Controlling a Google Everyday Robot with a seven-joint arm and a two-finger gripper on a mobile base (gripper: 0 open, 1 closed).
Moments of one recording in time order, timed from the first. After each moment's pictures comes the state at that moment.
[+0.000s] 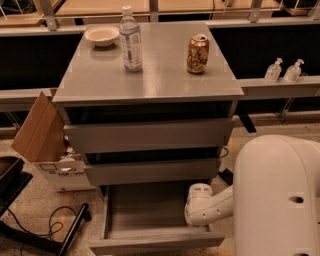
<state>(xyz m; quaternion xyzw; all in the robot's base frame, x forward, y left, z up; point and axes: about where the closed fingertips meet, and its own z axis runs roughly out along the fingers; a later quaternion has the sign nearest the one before) 0.499 -0.142 0.310 -0.70 0.71 -0.07 0.06</state>
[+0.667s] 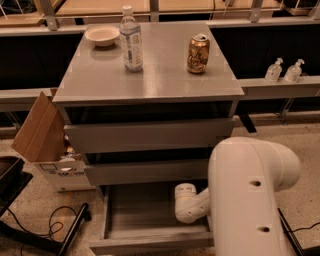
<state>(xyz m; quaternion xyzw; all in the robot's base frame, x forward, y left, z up) 0.540 -0.138 0.265 -0.68 0.72 -0.13 0.04</state>
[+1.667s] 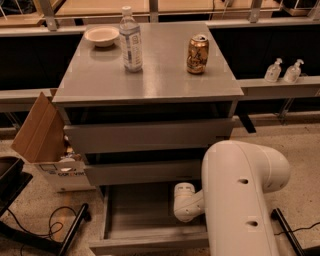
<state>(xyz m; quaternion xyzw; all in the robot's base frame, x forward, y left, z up) 0.554 -0.126 0.238 -0.69 0.72 -0.11 0.04</state>
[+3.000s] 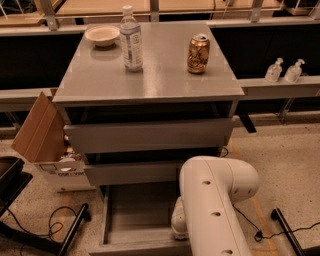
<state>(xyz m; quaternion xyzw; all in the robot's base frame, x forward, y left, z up) 0.500 -0.098 0.115 -0.71 0.71 0.00 0.01</state>
